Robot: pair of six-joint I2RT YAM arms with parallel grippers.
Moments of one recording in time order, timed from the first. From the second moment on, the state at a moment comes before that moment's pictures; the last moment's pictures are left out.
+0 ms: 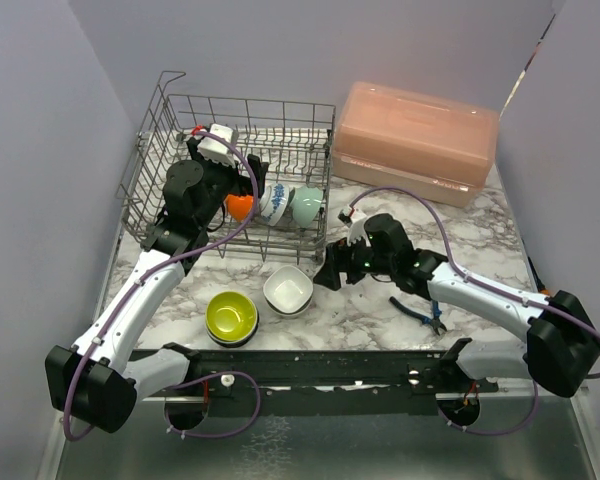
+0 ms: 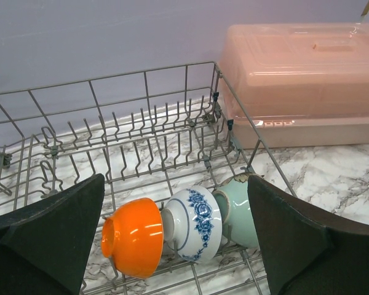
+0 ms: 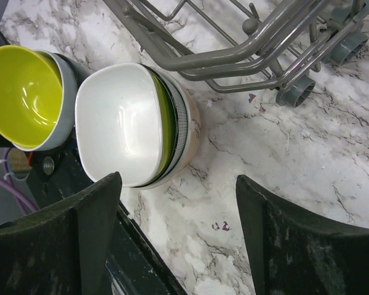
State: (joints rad) left arm -0.37 1.11 1.02 0.09 0.04 -0.03; right arm 0.75 1.26 0.75 -0.08 -0.32 0.37
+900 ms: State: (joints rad) left arm -0.37 1.13 1.02 0.08 0.04 -0.03; right arm 0.90 1.47 0.86 -0.08 -0.15 0.40
